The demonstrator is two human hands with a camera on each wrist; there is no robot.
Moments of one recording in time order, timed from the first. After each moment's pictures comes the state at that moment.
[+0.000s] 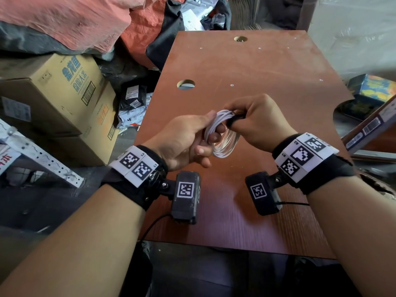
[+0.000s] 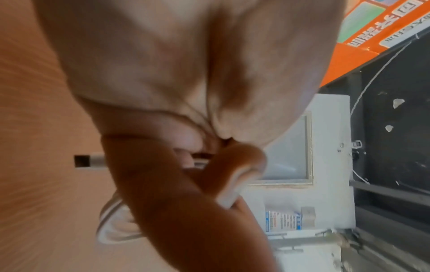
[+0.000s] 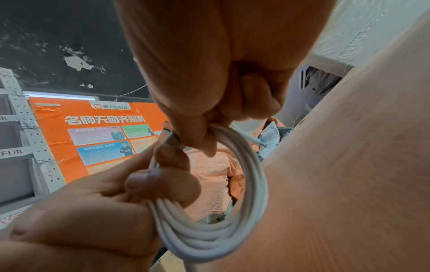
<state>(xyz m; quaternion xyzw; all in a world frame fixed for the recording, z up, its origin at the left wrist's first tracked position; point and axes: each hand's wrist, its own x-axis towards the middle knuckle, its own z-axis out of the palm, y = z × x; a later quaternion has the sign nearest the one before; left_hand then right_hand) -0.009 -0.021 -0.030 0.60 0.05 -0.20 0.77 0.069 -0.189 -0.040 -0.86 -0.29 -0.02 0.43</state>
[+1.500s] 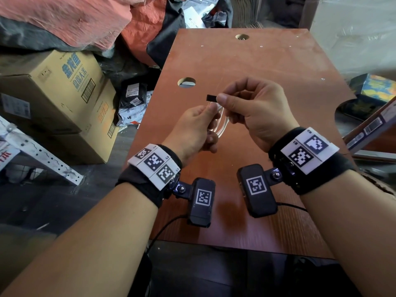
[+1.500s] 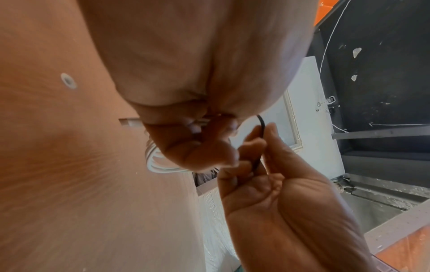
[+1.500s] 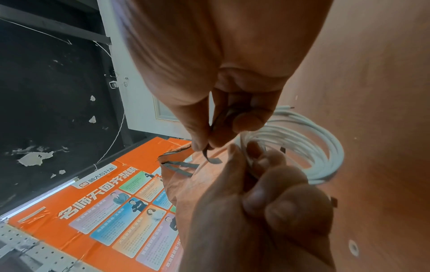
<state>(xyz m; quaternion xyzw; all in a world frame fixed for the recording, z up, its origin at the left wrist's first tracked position) 0.007 -0.040 -0.048 0.66 0.09 -0.01 0.74 0.060 -0.174 -0.029 -0.67 -0.19 0.07 0.72</state>
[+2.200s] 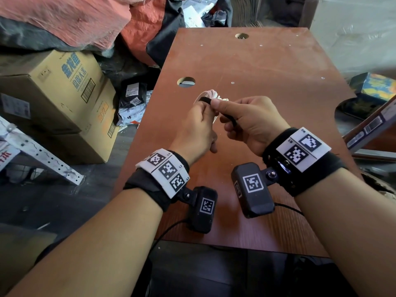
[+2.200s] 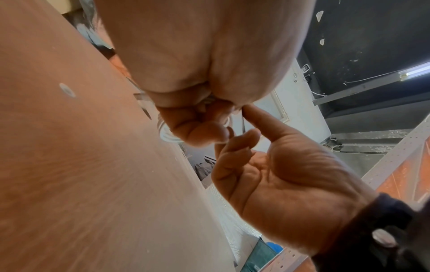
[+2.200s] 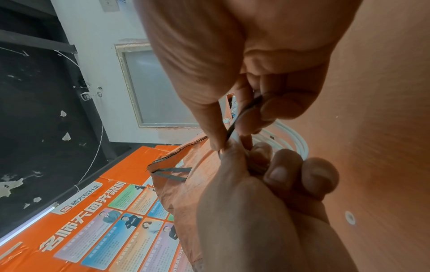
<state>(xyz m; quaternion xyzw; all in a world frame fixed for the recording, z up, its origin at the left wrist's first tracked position) 0.009 -0.046 -0.057 0.77 0.04 0.10 0.62 0.055 -0.167 -0.033 -0.68 -0.02 0.17 0.71</state>
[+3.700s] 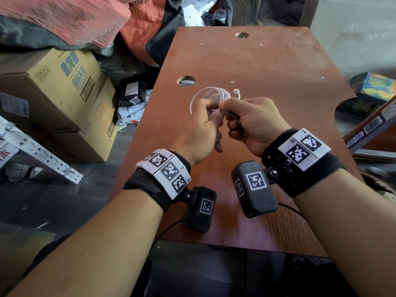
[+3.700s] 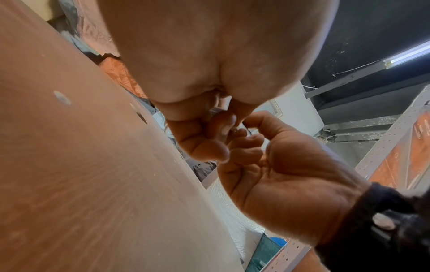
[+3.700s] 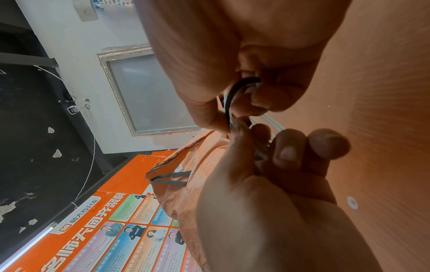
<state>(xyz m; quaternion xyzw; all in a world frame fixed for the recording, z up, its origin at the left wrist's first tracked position) 0.011 -0.049 -0.063 0.74 0.03 0.06 0.67 0.056 -0.167 -0.035 -0.66 -0.01 0.17 0.73</state>
